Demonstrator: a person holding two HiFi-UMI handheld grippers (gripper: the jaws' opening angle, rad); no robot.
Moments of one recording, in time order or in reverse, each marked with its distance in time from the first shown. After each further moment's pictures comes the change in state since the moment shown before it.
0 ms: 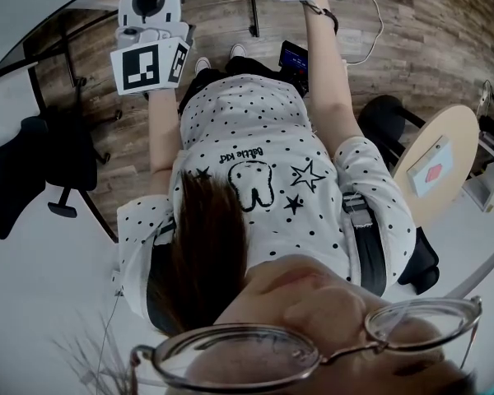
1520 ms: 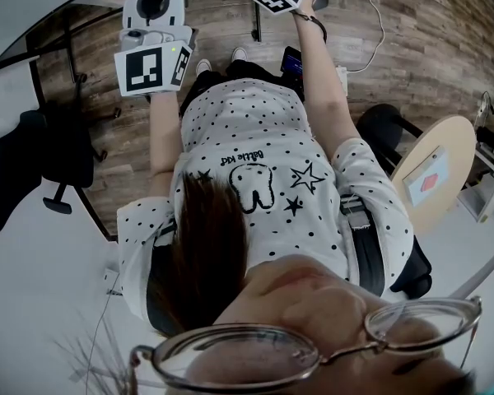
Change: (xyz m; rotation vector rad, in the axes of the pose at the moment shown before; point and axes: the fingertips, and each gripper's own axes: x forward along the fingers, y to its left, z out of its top) left arm -0.007 0.003 -0.003 0.003 0.012 0.026; right arm 0.026 0.112 -0.087 0.018 0.209 0.244
